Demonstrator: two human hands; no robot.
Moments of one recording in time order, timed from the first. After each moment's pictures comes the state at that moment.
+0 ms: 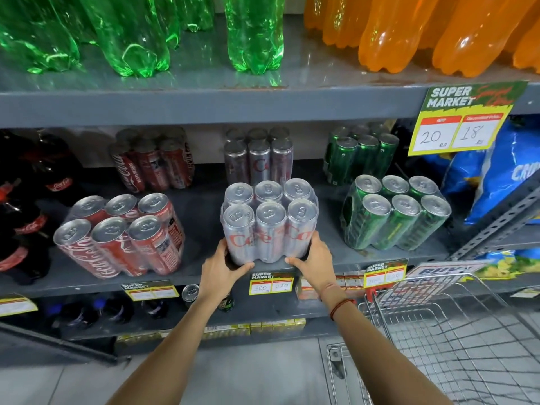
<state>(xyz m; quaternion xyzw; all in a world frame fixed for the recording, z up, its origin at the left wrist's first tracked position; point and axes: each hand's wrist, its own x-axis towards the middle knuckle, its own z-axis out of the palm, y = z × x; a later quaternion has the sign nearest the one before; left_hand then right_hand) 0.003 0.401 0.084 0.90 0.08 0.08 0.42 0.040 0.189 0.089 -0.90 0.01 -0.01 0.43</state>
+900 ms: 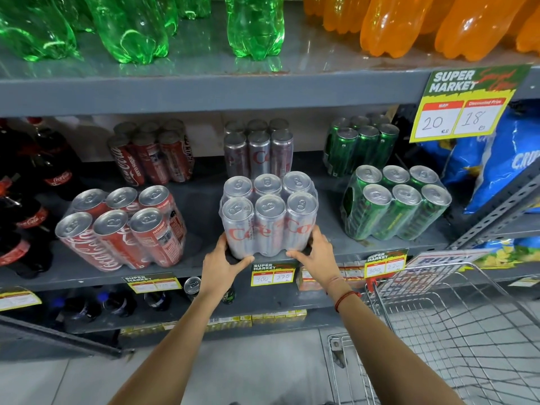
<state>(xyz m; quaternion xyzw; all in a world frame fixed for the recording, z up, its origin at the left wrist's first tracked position) -0.002 0.404 0.074 0.89 0.07 0.08 0.45 0.033 0.183 0.084 -0.88 -0.01 0.03 0.48</state>
